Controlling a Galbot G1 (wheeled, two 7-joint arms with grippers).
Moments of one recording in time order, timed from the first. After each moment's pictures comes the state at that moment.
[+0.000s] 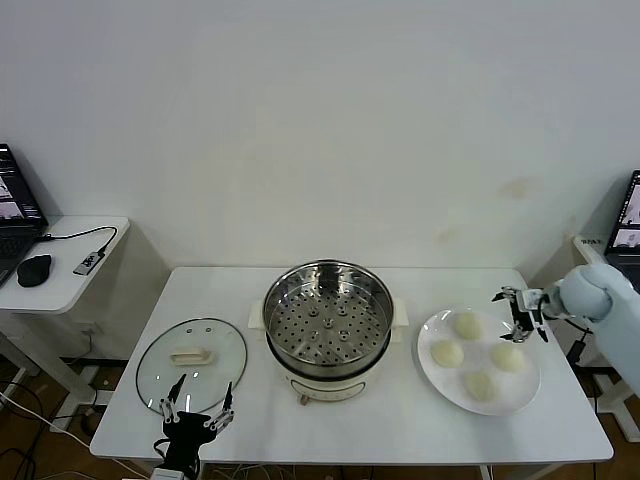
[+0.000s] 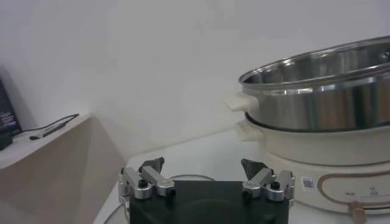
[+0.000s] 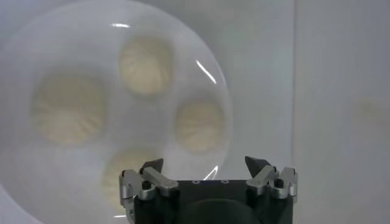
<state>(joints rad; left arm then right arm) 1.75 -1.28 -0.48 -2.10 0.05 0.06 -0.17 -0.25 0.64 -0.36 1.13 -0.34 0.01 -1.01</state>
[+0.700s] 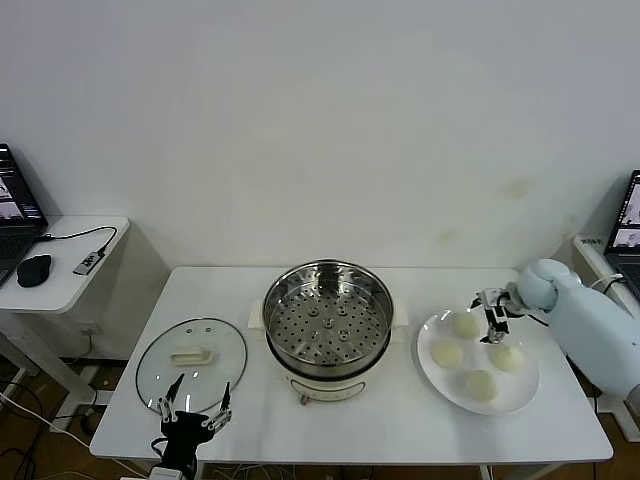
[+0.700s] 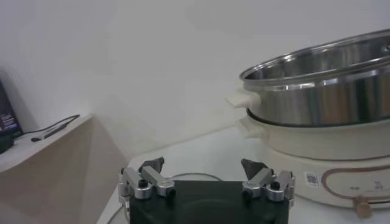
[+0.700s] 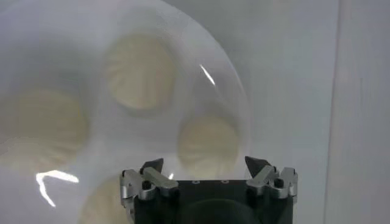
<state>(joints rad) 1.74 -1.27 -0.49 -2.10 0.06 0.06 -0.17 -0.18 0.80 -0.46 0.95 -0.40 -0.01 -0.99</state>
